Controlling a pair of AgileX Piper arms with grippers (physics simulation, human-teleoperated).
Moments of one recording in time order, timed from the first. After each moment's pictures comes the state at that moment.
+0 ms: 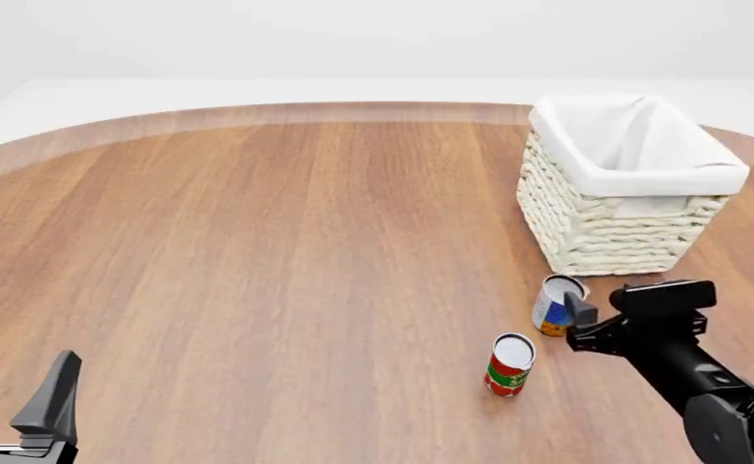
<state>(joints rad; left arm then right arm) 0.00 0.01 0.00 0.00 0.00 0.06 1.37 -0.28 -0.62 -0.10</state>
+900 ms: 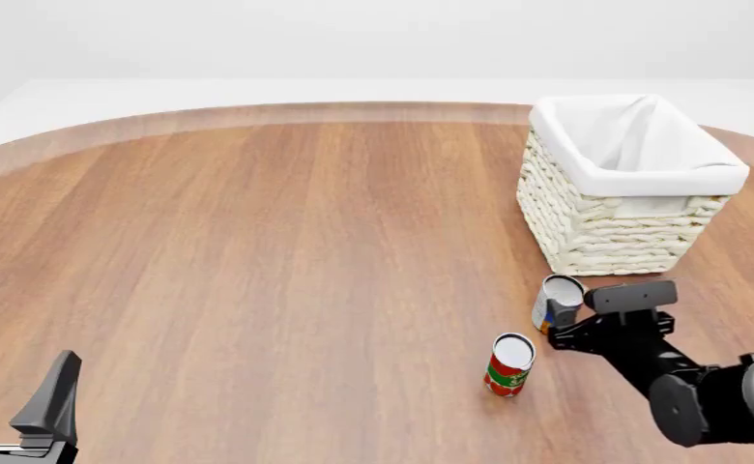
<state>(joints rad) 0.00 0.01 0.00 0.00 0.00 0.07 1.61 -0.35 -0.71 -0.09</state>
